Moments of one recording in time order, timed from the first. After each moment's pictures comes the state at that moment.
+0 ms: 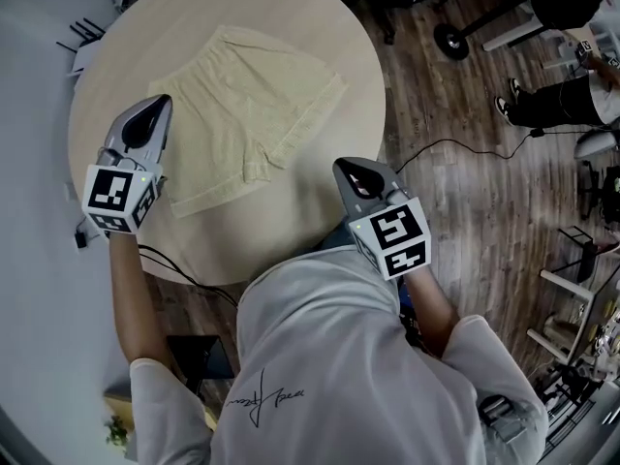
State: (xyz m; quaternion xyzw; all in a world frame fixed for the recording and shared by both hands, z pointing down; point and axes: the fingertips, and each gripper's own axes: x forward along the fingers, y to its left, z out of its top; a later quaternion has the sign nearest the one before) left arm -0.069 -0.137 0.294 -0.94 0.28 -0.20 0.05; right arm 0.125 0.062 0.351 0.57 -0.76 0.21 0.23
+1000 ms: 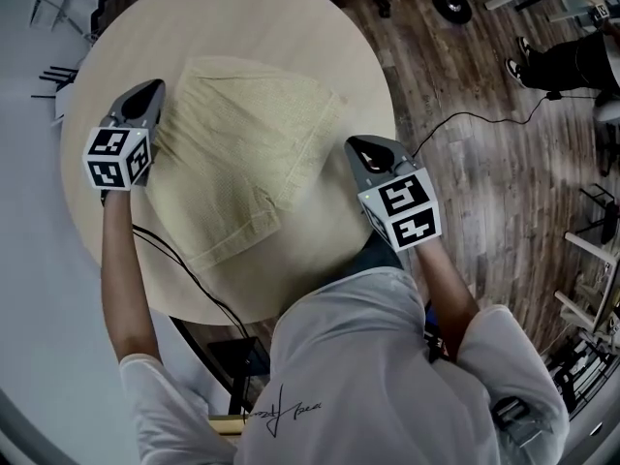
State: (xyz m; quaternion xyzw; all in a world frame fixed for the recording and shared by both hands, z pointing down) left arm 0.011 -0.334 0.418 -0.92 0.23 -0.31 -0.02; right arm 0.214 -0.053 0.431 0.60 -0.71 0.28 0.25
